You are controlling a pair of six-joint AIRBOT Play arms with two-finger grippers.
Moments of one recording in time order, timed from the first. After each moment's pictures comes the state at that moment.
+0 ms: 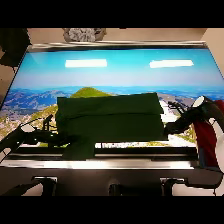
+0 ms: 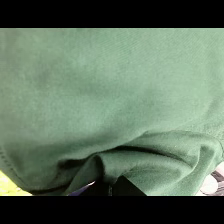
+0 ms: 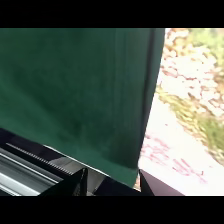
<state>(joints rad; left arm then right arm) 0.14 -1.19 0.54 0.93 -1.05 -1.33 -0.28 -1.53 1.09 -1.30 1.45 0.97</state>
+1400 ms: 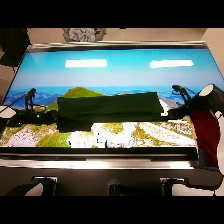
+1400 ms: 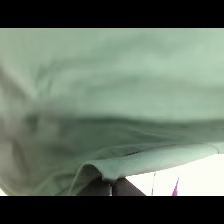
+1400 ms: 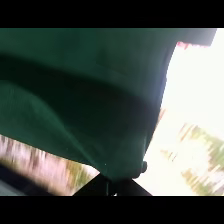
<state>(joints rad) 0.14 -1.09 0.89 0.97 -1.10 -1.38 -0.25 -1.52 1.31 -1.21 1.37 0.94</state>
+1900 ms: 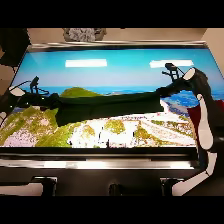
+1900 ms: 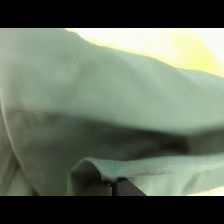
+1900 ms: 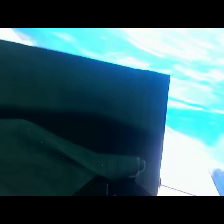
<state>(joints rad) 0.18 -1.56 1.26 0.98 -1.06 -1.46 -0.13 -1.85 1.70 -1.22 1.14 1.09</state>
